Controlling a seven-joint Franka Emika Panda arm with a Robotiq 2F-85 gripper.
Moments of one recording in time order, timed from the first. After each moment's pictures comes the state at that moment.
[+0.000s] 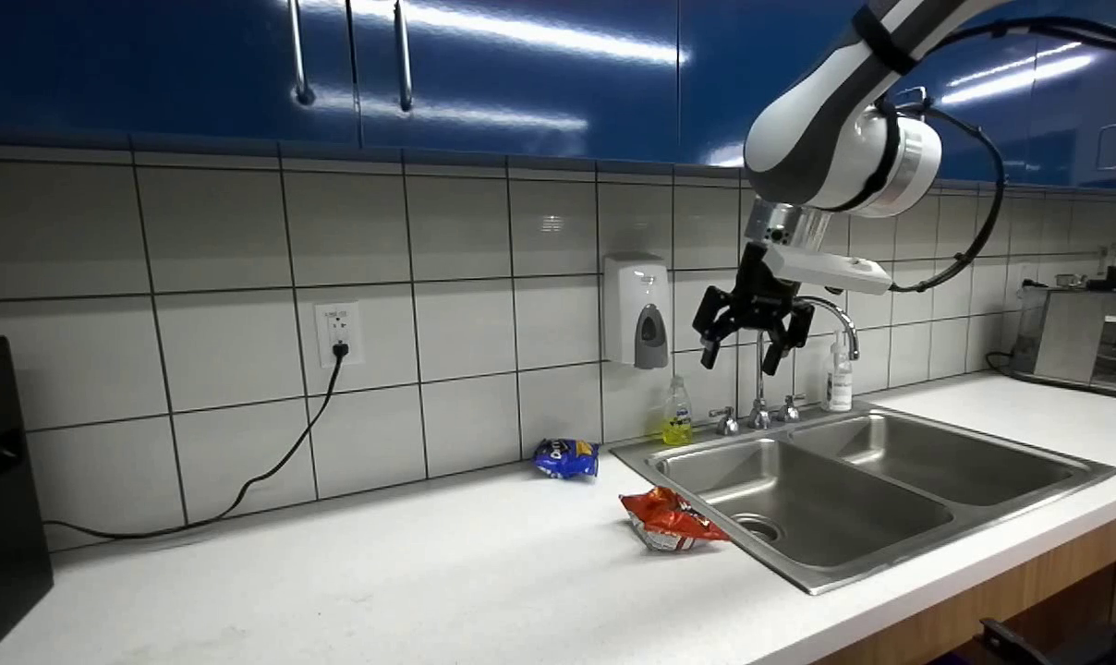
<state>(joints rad) 0.03 -0.45 -0.05 -2.68 0.17 2.51 0.00</state>
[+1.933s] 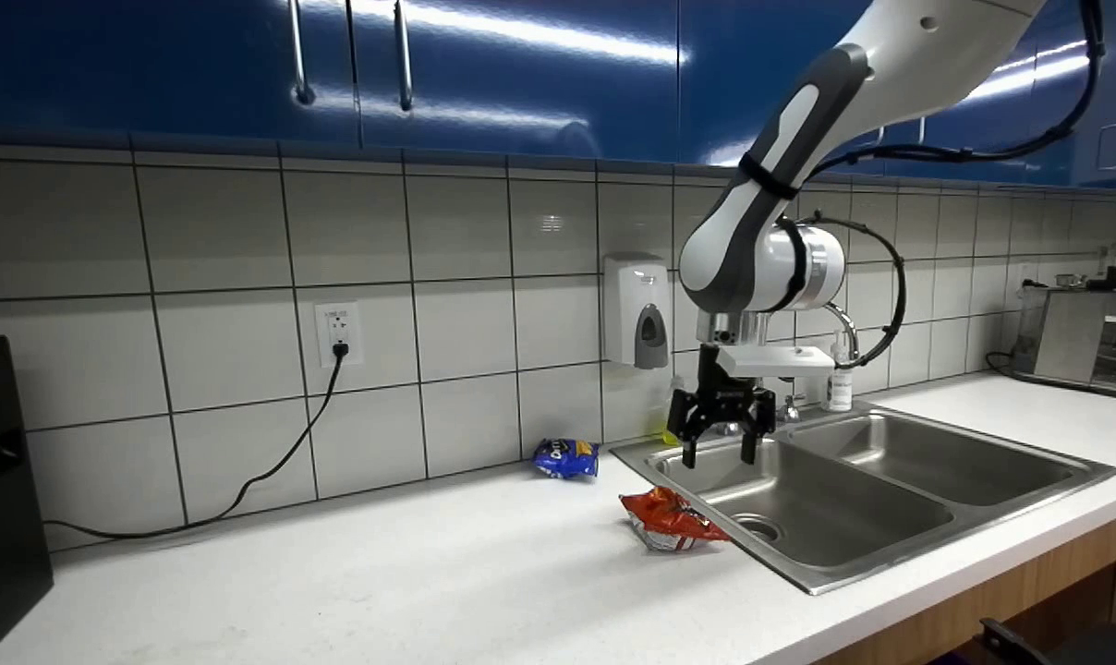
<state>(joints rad) 0.06 -0.02 -0.01 -2.55 0.13 2.57 0.01</state>
